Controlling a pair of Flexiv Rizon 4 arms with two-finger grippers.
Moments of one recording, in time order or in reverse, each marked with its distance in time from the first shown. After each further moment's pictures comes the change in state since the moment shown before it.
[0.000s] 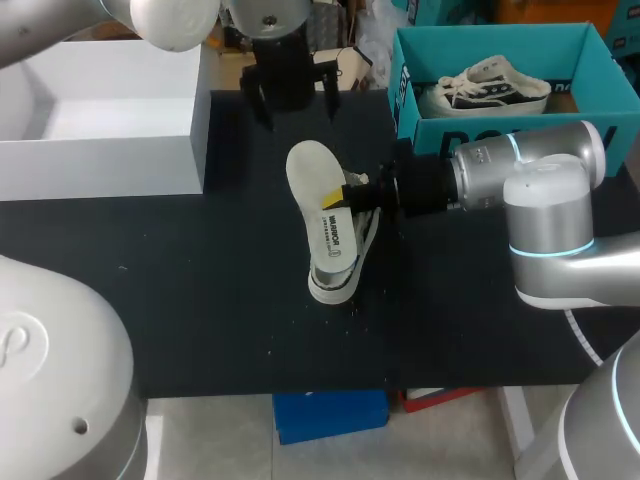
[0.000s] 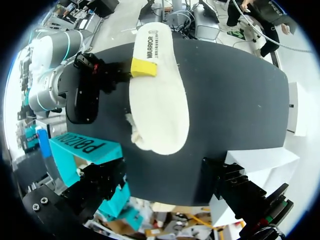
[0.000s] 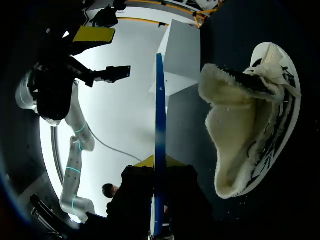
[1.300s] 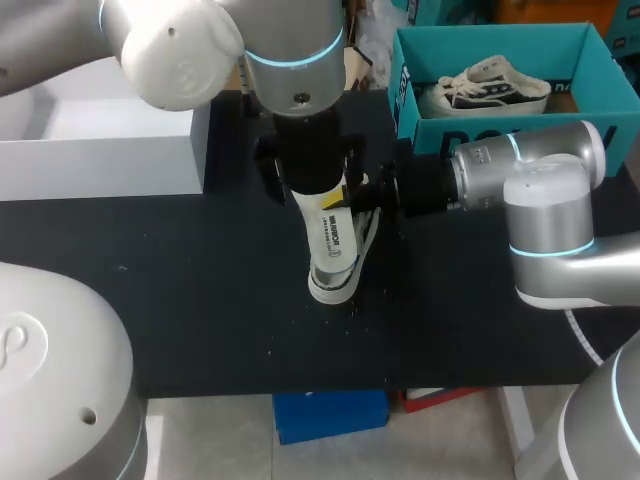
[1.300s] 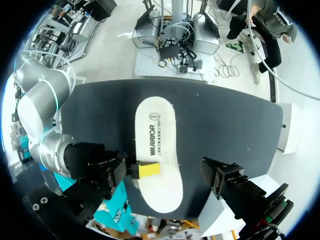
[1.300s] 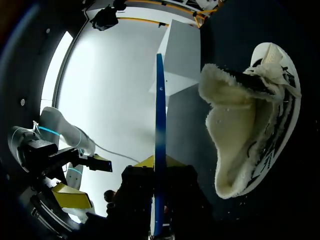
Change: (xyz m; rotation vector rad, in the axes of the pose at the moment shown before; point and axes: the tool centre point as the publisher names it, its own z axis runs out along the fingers) left arm -0.010 -0.161 -0.027 0.012 0.073 -0.011; right arm 0.000 0.000 0.000 0.000 0.000 0.000
